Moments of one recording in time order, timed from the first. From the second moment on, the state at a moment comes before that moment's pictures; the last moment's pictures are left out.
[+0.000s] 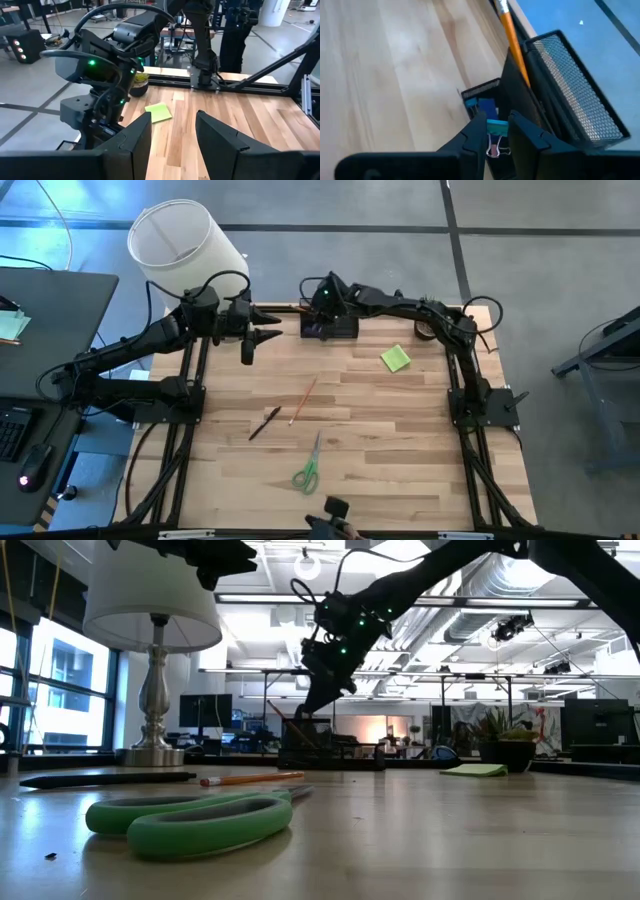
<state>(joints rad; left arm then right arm) 0.62 0.96 0.90 -0.18 0.35 0.08 -0.51 2.11 1.73 -0.47 -0.08 -0.12</state>
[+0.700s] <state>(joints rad) 0.62 0.96 0.90 -0.17 0.35 0.08 -0.51 2.11 1.73 -0.40 -0.01 -0.10</state>
